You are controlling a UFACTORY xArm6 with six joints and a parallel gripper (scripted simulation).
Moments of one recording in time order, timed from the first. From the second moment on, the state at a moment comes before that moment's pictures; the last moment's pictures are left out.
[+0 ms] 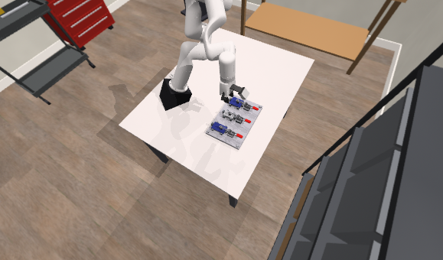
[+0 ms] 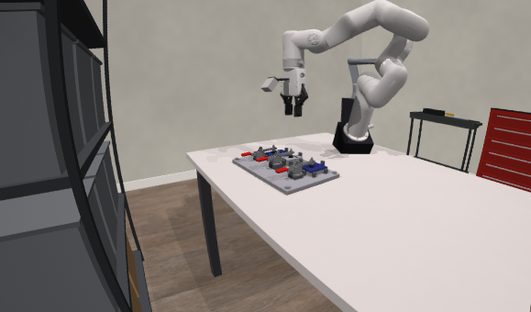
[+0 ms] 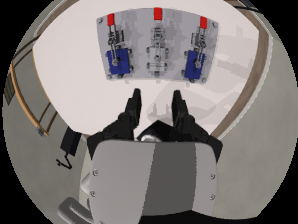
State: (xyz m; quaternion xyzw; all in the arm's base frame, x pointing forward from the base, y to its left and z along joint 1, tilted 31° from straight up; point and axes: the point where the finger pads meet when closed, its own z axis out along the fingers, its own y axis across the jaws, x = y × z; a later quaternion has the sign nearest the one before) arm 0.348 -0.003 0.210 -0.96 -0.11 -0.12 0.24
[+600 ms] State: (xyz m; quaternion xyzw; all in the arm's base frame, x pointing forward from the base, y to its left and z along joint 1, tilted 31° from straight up) arm 0.352 0.010 0.186 -0.96 -0.11 -0.12 0.24
